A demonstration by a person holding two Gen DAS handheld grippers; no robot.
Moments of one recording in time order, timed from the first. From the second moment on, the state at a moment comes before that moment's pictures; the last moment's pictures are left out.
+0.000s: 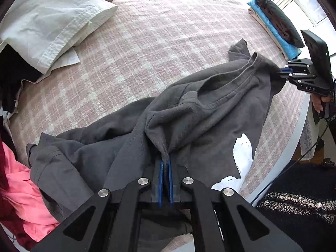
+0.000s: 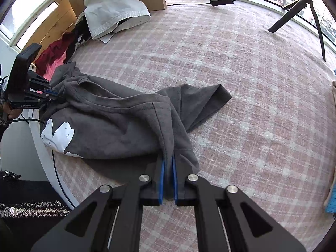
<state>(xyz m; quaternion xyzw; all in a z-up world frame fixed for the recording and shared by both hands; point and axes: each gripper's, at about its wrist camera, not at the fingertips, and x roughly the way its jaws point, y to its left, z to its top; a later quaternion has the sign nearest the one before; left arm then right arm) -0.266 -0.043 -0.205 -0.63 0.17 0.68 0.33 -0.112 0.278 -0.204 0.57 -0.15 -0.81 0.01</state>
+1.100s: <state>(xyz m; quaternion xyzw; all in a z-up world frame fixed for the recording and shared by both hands) -0.259 -0.099 -0.115 -0.54 0.16 0.79 0.26 -0.147 0.227 -0.163 0.55 -0.01 -0.83 -0.01</state>
